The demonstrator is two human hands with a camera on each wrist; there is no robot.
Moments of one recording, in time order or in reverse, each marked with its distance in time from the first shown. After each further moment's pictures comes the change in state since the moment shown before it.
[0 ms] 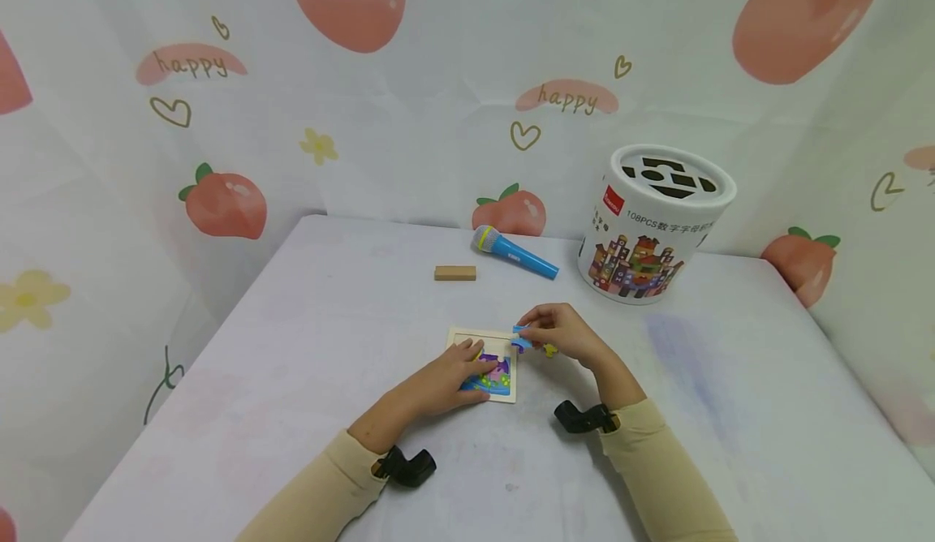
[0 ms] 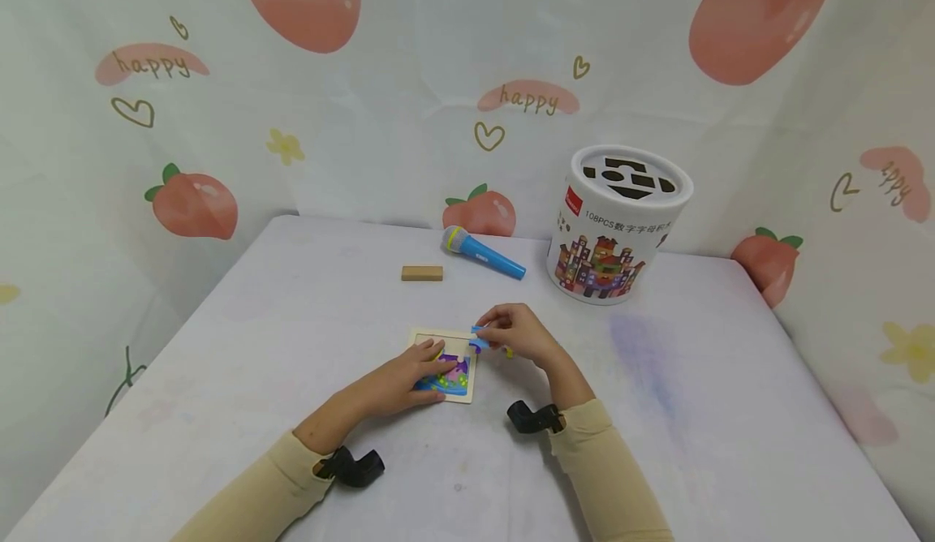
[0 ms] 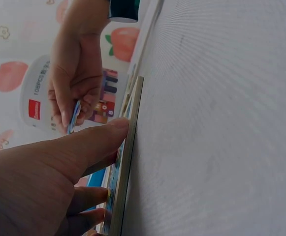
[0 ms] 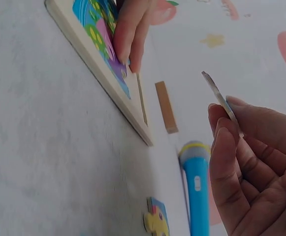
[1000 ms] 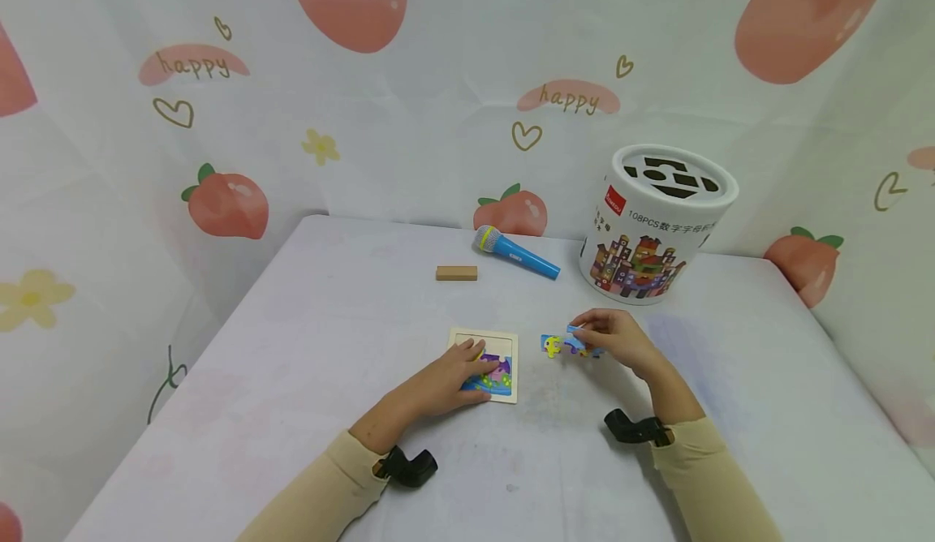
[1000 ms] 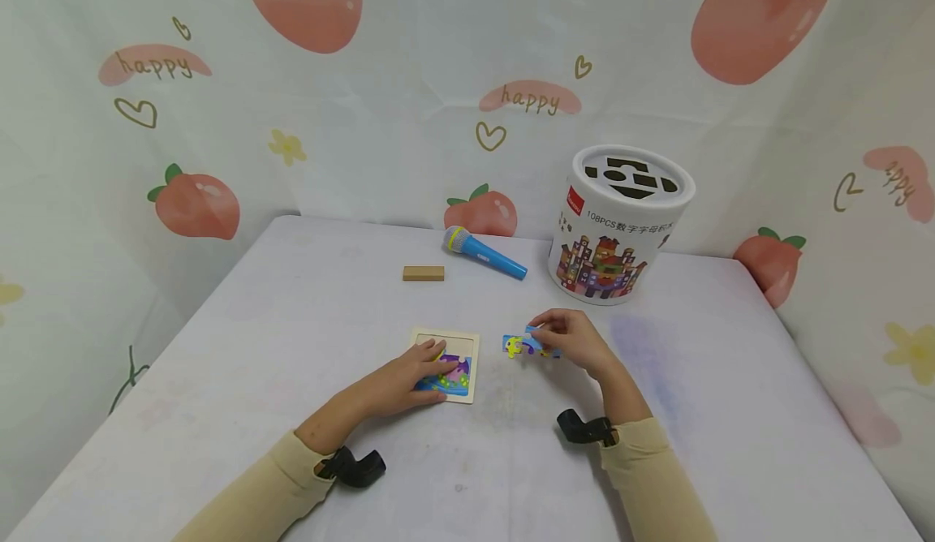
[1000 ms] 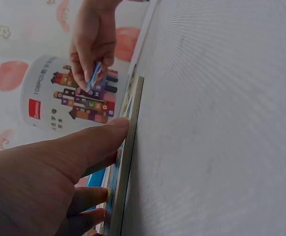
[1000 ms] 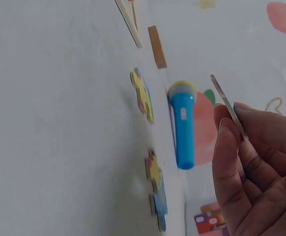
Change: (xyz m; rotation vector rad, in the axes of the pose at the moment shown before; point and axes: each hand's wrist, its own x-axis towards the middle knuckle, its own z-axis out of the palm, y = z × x) left_hand -0.001 0.000 0.002 0.001 0.011 -0.008; right_hand -0.040 0.033 -0.048 -0.003 0.120 0.016
